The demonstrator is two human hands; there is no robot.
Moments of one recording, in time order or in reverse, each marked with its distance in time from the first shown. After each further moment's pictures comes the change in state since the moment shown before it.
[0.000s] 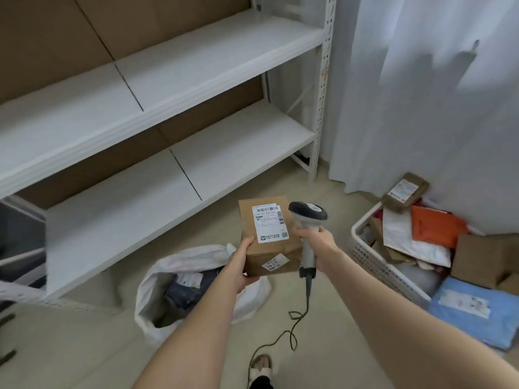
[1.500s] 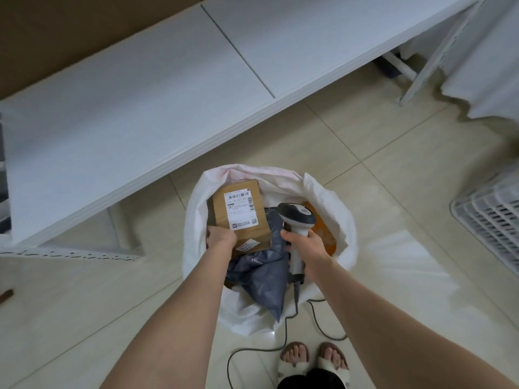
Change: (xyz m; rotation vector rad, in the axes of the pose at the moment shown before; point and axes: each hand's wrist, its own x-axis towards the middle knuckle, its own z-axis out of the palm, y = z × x) left_hand 0.385 -0.061 -0.353 0.415 0.602 -0.066; right_hand 0.246 0.334 0.323 -0.076 -0.074 0.216
